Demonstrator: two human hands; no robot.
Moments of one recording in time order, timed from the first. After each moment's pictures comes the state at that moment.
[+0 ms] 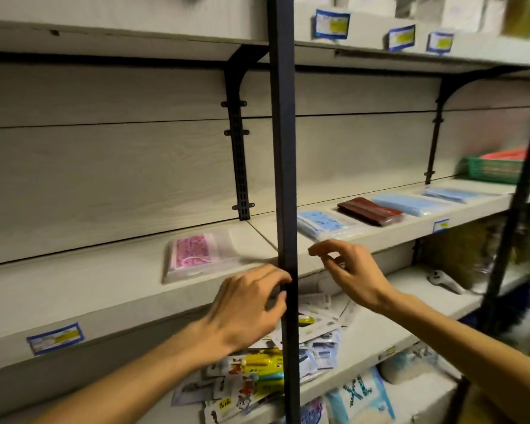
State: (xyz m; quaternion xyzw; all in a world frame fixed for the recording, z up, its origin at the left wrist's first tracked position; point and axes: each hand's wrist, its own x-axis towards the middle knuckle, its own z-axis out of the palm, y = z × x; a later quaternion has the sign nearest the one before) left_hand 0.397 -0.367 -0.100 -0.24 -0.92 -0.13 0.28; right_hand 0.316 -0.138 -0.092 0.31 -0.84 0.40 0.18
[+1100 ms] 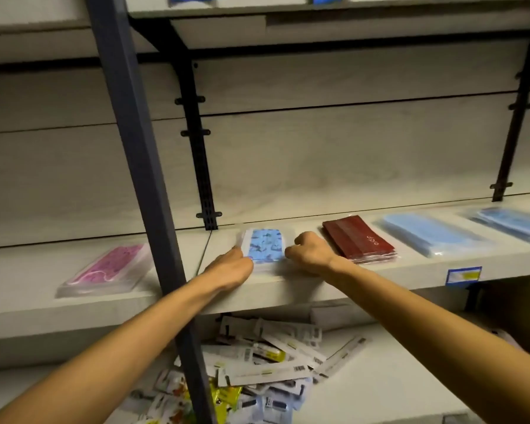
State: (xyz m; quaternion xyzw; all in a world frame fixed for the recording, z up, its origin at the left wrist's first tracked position) left_hand 0.168 -0.244 -0.081 0.23 -0.94 -0.24 0.04; right_hand 0.069 -0.078 -0.077 0.25 -0.88 0.41 -0.06
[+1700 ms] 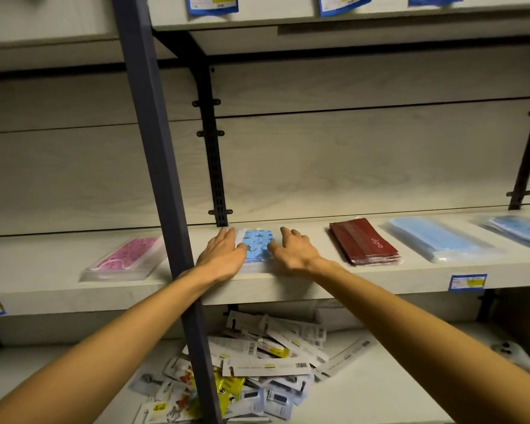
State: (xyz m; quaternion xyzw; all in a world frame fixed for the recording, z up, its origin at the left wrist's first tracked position) left_hand 0.189 -0.248 -0.071 0.24 -0.95 -0.17 0.13; right_hand 0.086 -0.103 -0.074 0.34 -0.90 0.26 -0.01
